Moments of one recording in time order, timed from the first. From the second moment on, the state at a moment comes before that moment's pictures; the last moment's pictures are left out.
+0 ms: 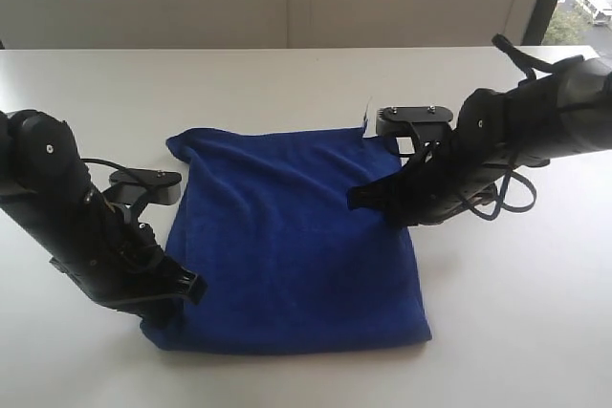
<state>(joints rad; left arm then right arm) -0.50 1.65 -0.78 -0.44 0.64 0.26 0.25 1.90 -0.99 0.32 0.33 -0.07</state>
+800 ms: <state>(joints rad) -0.50 1.65 -0.78 -0.45 0.64 0.26 0.25 1.84 -0.99 0.21 0.34 -0.07</state>
